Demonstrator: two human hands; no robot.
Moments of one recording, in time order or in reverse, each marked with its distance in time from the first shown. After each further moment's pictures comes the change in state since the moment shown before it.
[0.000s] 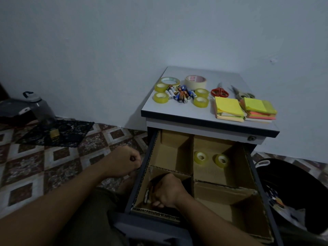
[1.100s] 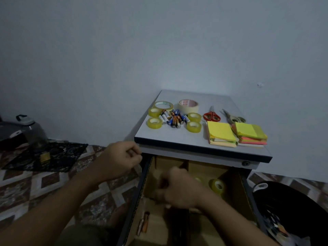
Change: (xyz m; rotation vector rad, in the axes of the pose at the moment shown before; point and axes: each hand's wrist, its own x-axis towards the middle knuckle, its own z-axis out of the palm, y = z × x) left_hand 0.023 0.049 -0.060 -0.143 0.262 0.091; right_hand -0.054 -0.060 -0.111 -0.216 -0.010 -0.321
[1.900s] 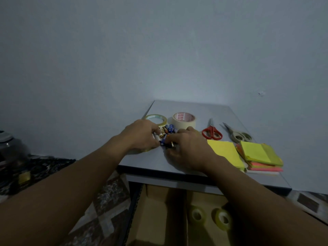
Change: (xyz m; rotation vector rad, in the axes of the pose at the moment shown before) left_hand 0.180 0.046 0.012 0.418 -0.065 0.042; right_hand 0.110 0.047 -0.118 -0.556 0.635 -0.191
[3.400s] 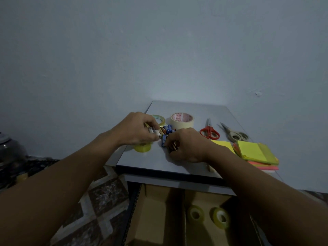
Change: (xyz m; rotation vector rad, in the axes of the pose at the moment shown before) left_hand -0.004 -0.012 -0.017 -0.350 0.105 0.155; right_hand 0.010 0.005 -0.029 0.115 -0.302 -0.050
